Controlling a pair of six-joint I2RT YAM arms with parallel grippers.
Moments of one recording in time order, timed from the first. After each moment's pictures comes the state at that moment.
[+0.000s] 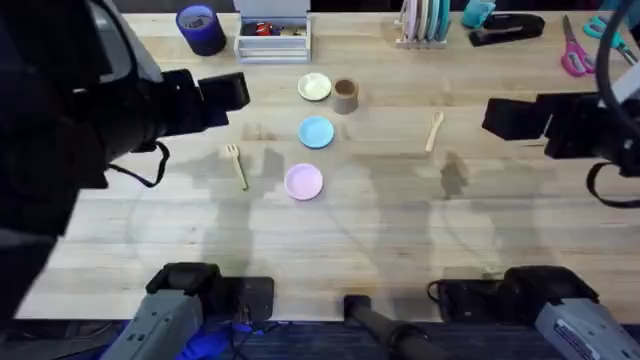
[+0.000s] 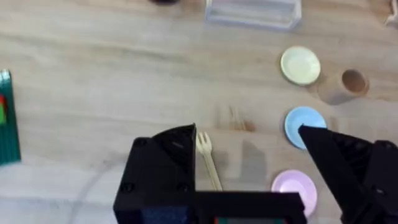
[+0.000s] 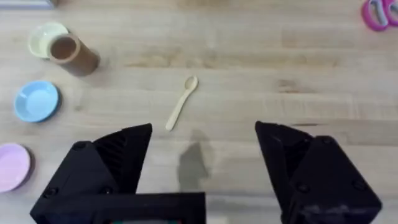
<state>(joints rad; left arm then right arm) -0.01 0.83 0.88 -0.76 0.01 -0.17 0.00 0.72 0.83 -0.80 -0.02 0.01</state>
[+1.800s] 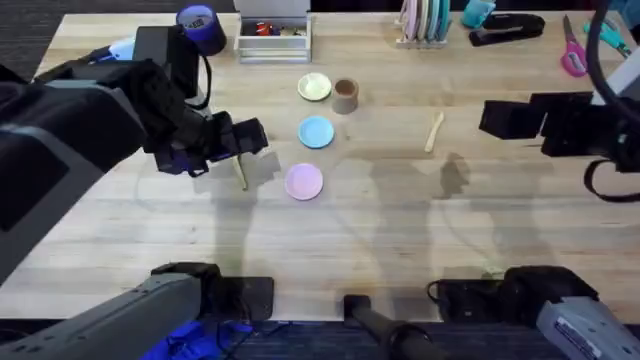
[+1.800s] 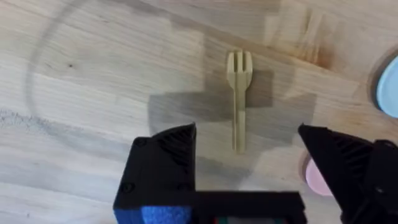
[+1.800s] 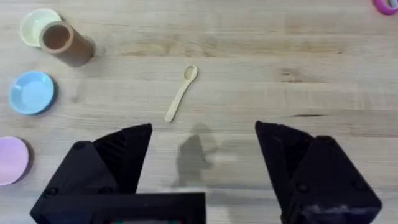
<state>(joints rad) -0.01 1.26 0.82 -0.85 0.00 -0.36 0.00 0.77 0.85 -0.83 -0.02 0.02</state>
